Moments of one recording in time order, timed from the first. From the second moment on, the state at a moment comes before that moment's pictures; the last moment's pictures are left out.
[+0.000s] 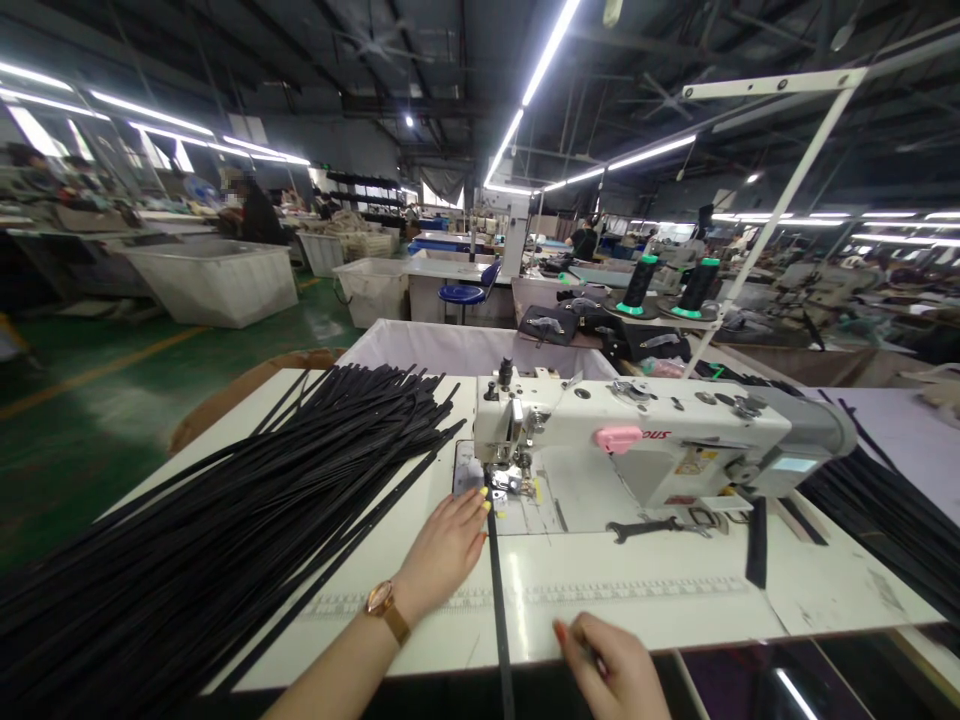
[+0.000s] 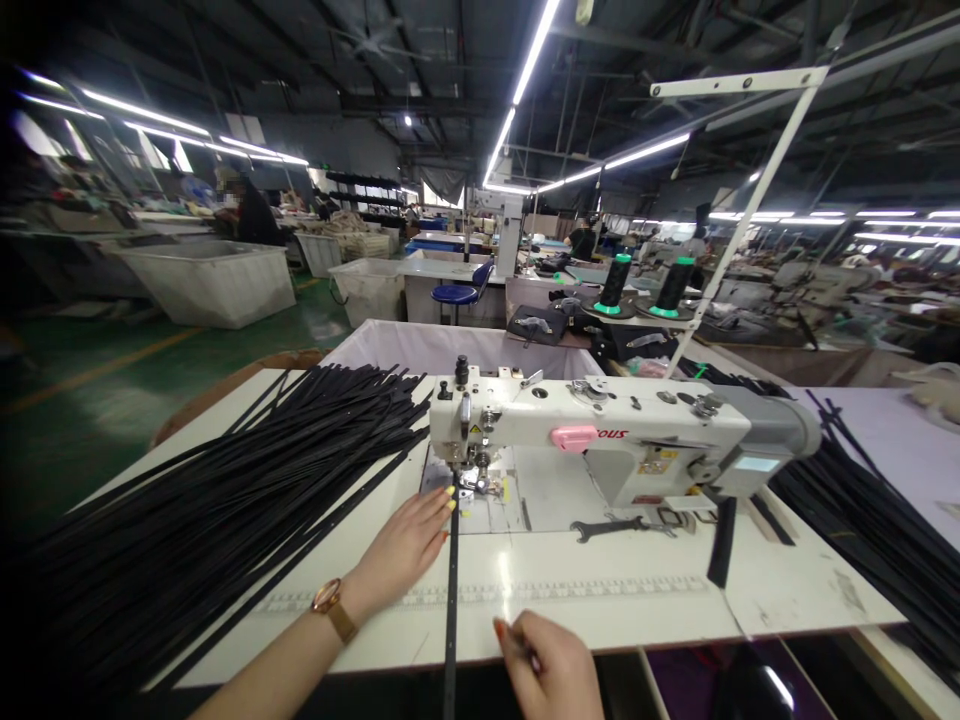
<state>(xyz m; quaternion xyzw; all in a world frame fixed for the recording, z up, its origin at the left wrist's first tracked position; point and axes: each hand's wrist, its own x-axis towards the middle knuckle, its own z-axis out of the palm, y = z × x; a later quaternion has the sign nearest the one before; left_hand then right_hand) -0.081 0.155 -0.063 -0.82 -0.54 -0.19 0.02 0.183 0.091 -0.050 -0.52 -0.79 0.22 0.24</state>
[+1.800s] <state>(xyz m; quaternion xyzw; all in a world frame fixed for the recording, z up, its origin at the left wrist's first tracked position) -0.080 0.157 -0.065 -0.82 -0.54 -0.21 0.01 0.172 0.135 -0.066 -0.55 -0.80 0.06 0.24</state>
